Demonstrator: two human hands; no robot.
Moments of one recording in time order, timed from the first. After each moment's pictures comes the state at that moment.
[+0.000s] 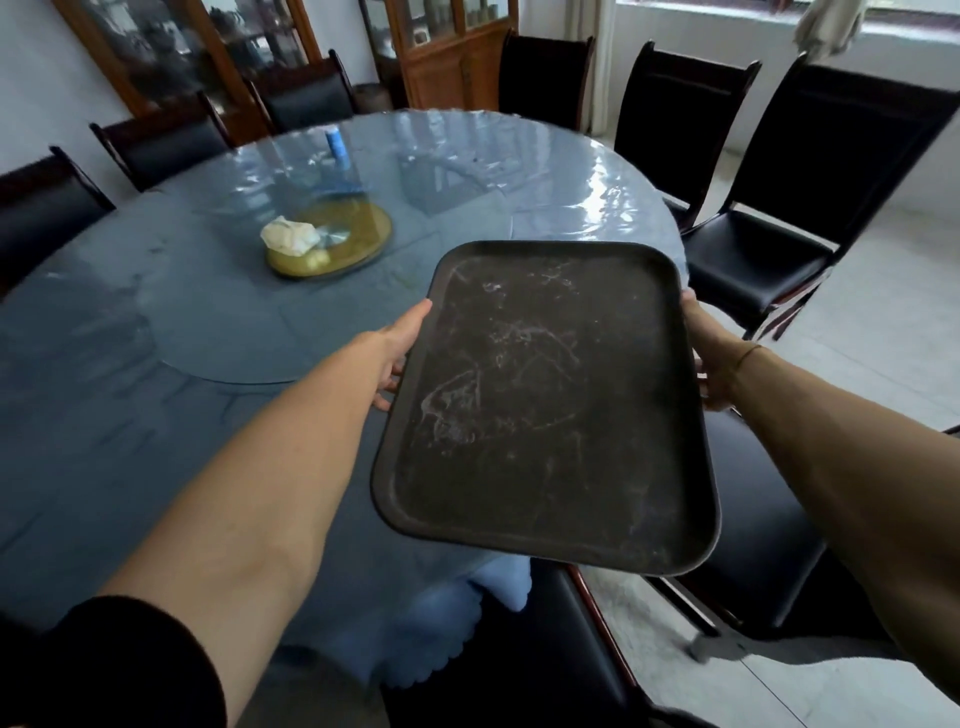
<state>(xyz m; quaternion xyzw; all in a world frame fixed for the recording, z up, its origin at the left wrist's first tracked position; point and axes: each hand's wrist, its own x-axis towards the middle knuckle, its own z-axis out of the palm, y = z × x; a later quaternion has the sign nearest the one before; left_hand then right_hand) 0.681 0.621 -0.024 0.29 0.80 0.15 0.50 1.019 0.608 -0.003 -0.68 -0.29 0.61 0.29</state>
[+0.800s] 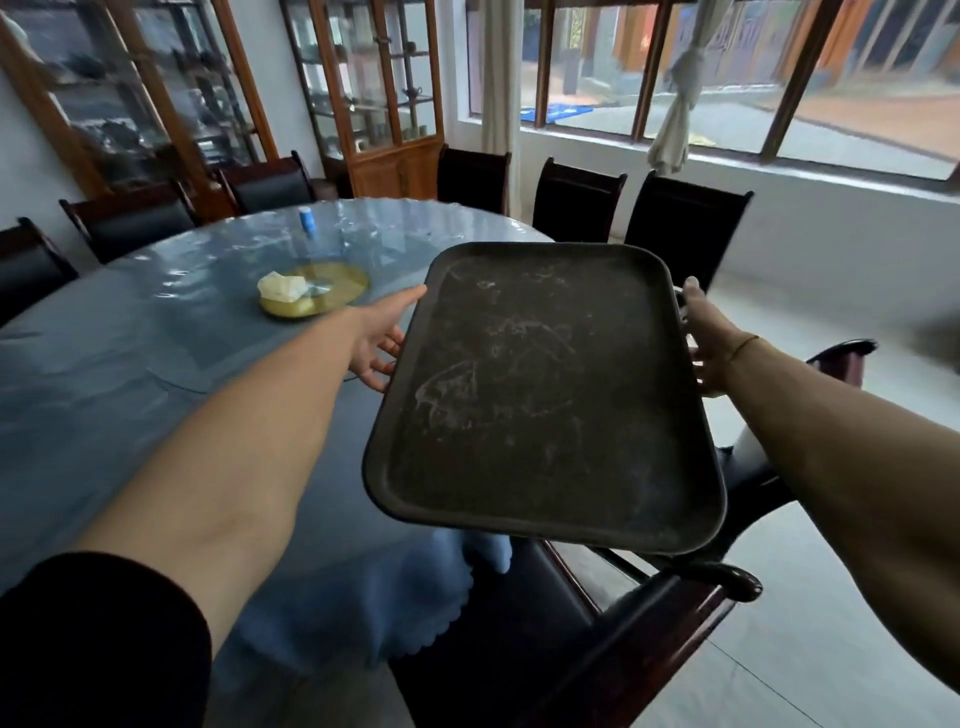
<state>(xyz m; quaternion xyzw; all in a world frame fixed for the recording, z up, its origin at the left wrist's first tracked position) 0.653 0.442 0.102 0.44 0.69 0.15 0.56 0.983 0.340 0.136 -0.64 -0.30 0.53 0.48</state>
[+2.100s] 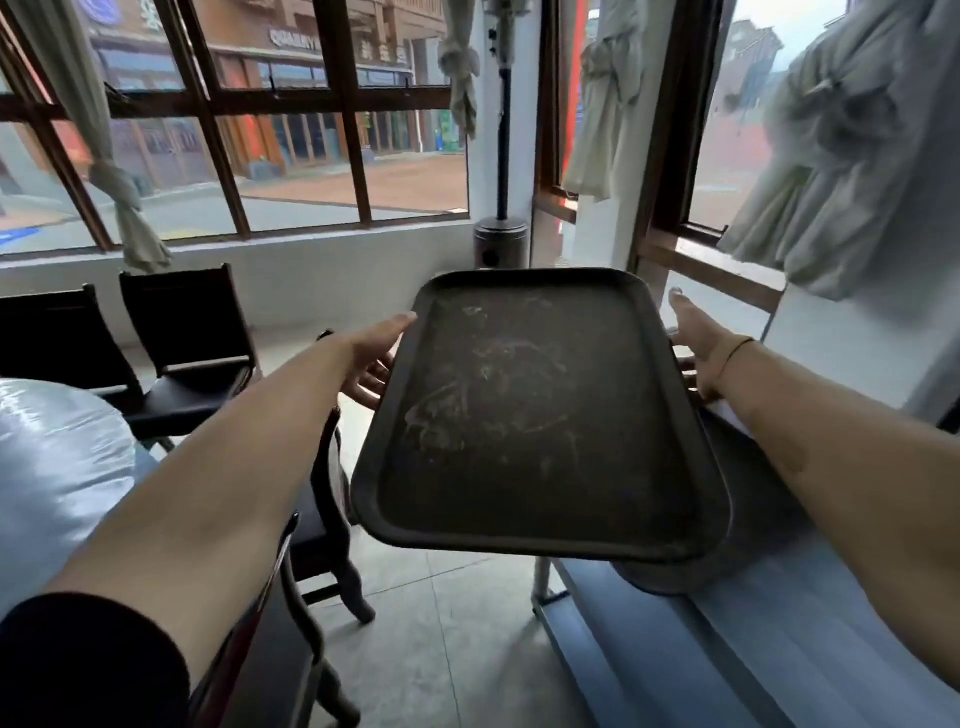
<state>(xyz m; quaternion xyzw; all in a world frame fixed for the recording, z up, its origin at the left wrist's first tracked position) 1.135 0.096 0.154 0.77 0.36 -0.08 0.52 1.264 -0.240 0.173 -0.76 0.04 0.19 0.62</state>
